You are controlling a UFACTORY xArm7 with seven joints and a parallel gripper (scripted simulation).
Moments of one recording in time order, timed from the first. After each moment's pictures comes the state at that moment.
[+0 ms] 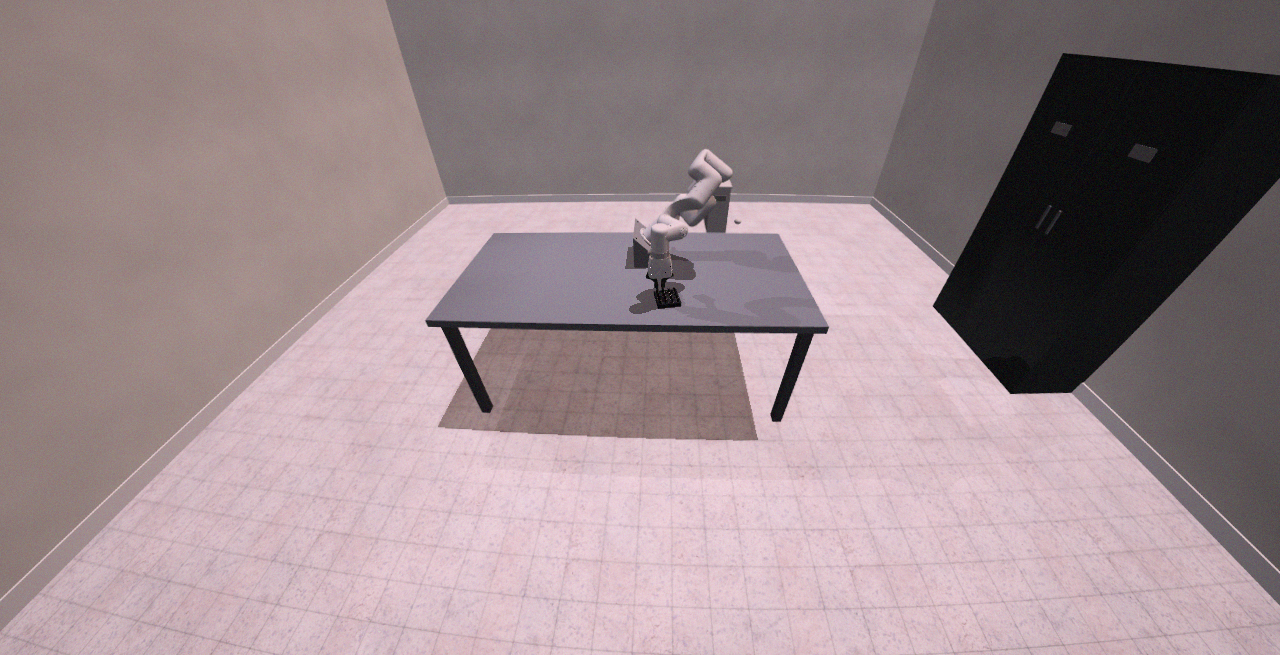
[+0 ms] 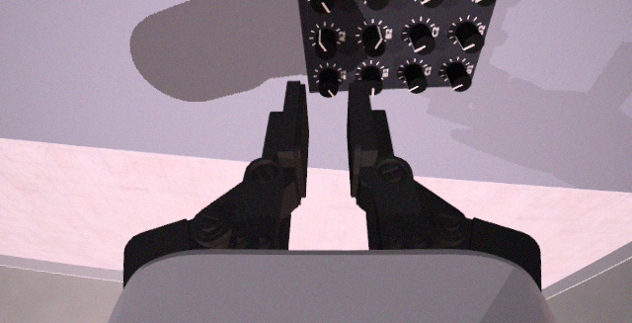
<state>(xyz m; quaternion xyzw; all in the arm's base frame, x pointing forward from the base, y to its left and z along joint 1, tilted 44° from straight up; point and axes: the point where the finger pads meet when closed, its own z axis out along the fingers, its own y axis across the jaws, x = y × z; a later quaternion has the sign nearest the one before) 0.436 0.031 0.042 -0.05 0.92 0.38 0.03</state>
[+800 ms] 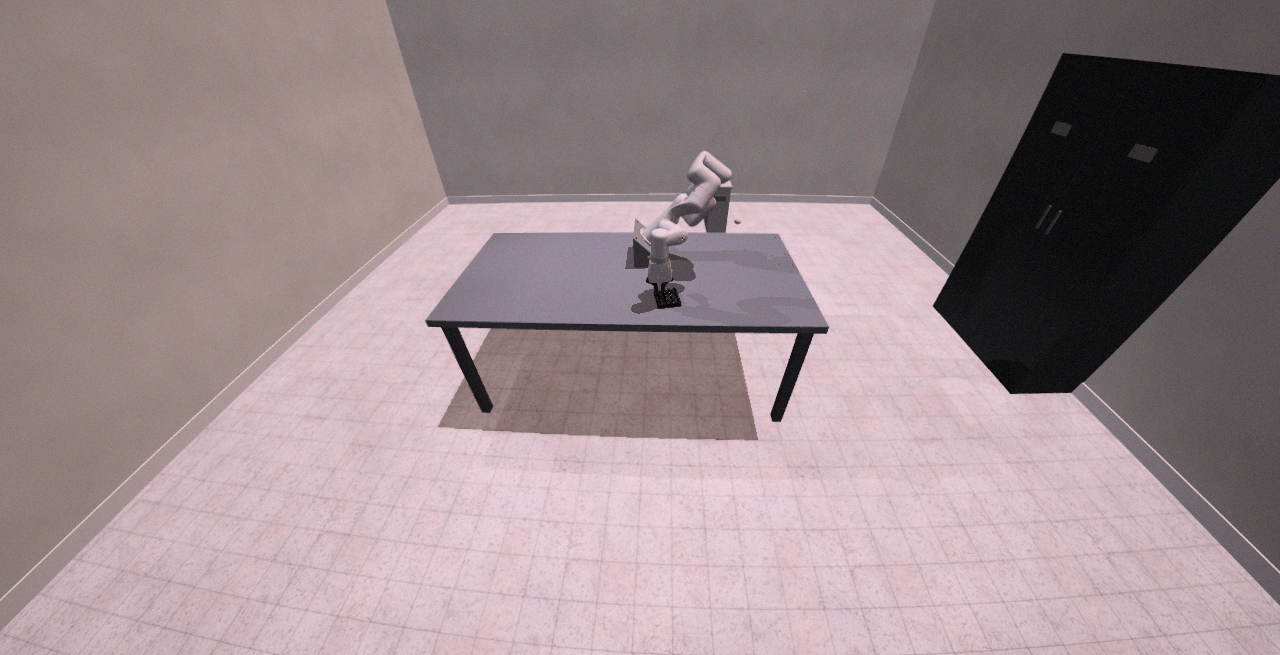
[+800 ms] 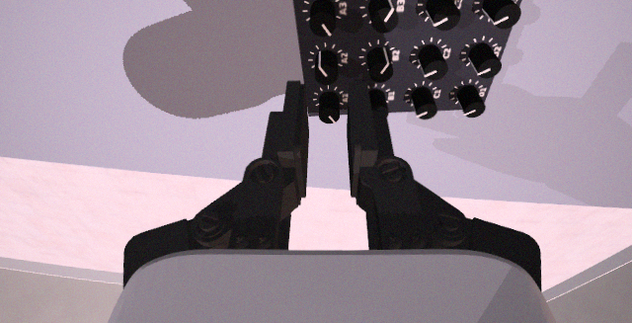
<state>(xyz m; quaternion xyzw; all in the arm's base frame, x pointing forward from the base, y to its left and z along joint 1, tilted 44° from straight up) 0.436 0.047 0.025 -0.05 0.92 0.38 0.03</state>
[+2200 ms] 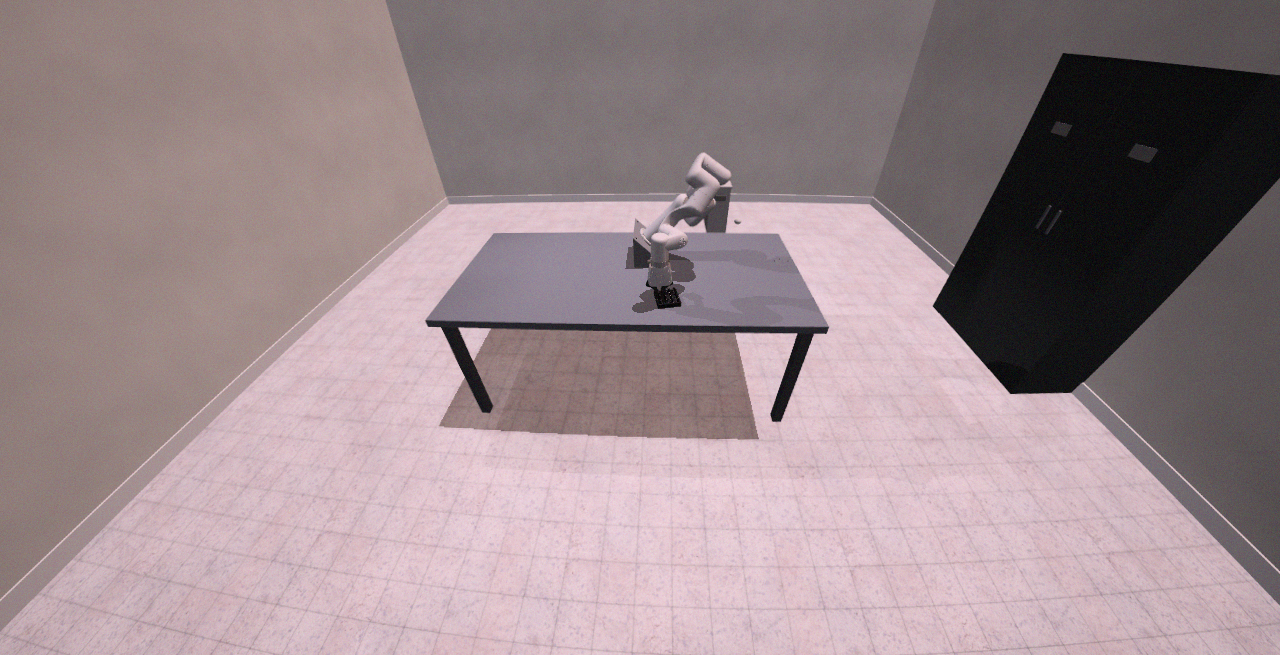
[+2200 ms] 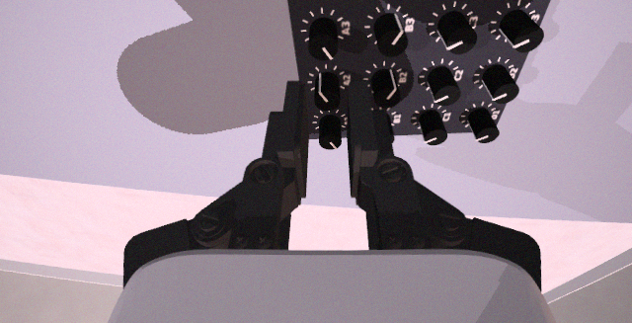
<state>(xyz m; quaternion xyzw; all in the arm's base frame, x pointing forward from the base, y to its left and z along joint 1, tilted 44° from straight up) 0.436 0.060 0.011 -0.05 0.92 0.38 0.03</state>
